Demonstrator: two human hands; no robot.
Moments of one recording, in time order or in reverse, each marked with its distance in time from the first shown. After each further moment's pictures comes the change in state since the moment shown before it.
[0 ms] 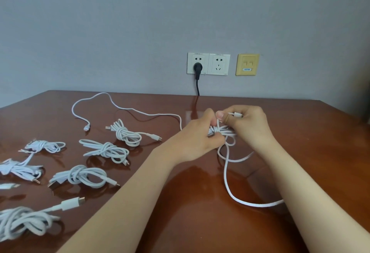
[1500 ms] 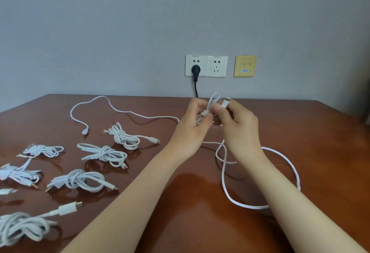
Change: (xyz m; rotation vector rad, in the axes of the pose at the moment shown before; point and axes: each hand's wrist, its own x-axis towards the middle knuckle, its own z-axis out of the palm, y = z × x) left_hand 0.010 -0.004 0.011 -0.476 0.347 0.039; right_hand -0.015 -0.011 0.021 0.053 0.180 -0.204
